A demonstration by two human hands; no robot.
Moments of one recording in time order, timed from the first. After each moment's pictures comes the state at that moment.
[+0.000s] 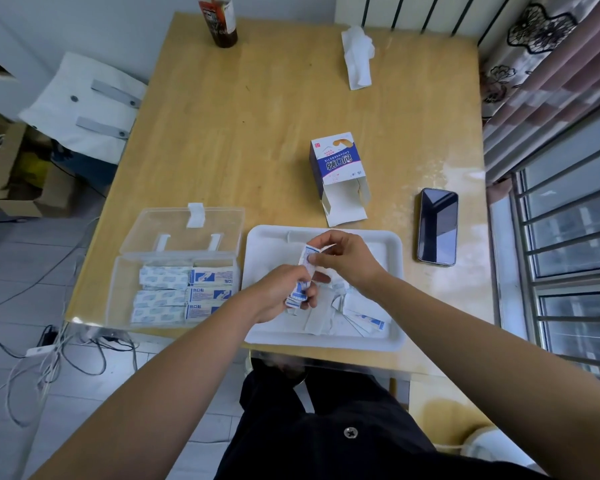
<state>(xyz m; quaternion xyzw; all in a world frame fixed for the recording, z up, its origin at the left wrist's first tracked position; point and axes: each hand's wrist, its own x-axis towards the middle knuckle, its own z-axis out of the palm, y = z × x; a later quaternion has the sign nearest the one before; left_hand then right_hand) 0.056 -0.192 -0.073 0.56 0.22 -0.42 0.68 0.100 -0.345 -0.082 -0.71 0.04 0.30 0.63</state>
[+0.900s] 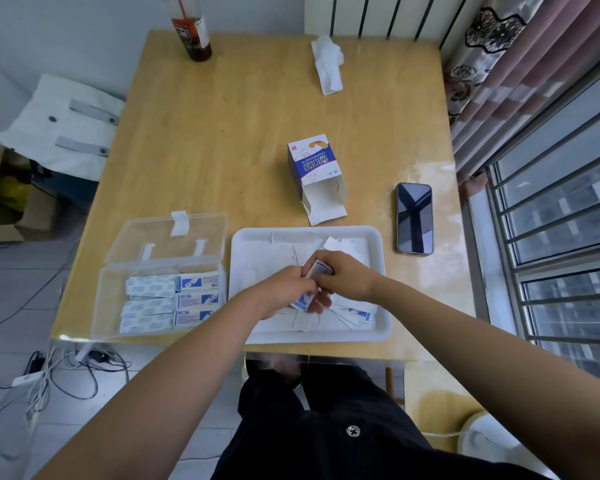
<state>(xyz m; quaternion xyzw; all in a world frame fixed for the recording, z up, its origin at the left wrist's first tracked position) 0.055 -0.217 -0.065 0.67 0.12 -0.46 0.57 0.078 -0.370 -0.062 -0.81 -0.06 0.39 0.44</state>
